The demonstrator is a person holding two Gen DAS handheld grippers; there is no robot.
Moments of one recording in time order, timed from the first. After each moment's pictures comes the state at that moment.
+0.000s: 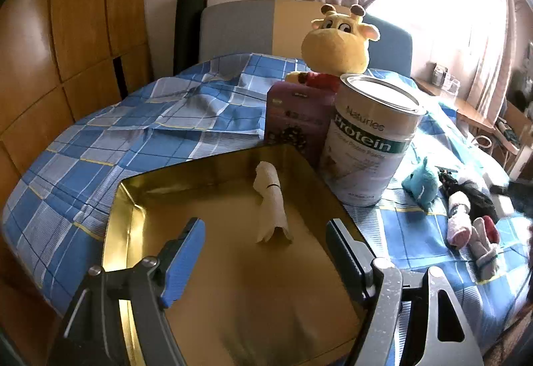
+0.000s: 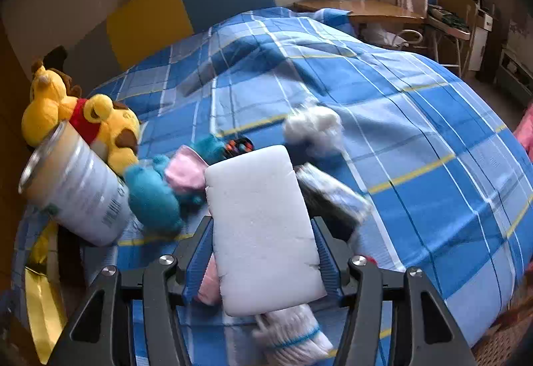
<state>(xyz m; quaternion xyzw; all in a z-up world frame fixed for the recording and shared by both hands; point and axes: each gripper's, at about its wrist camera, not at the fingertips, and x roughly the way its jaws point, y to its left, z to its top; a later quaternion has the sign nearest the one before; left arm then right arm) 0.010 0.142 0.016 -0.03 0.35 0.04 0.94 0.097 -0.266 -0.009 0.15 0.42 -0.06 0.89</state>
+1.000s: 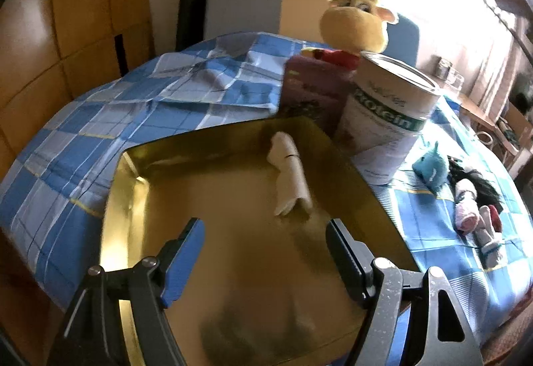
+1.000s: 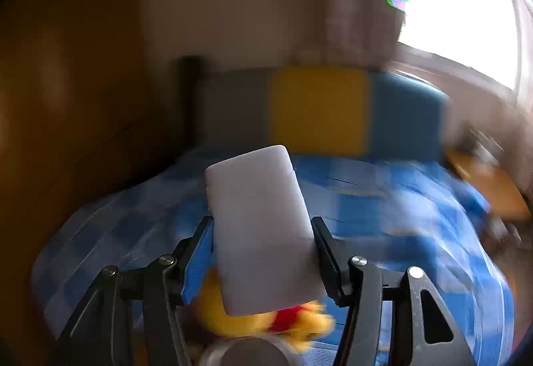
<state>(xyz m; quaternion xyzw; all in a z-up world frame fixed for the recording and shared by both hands) 0.005 0.169 -0.010 -0.05 0.38 0.04 0.92 0.257 0.018 0.235 -0.06 0.29 0.23 0.93</state>
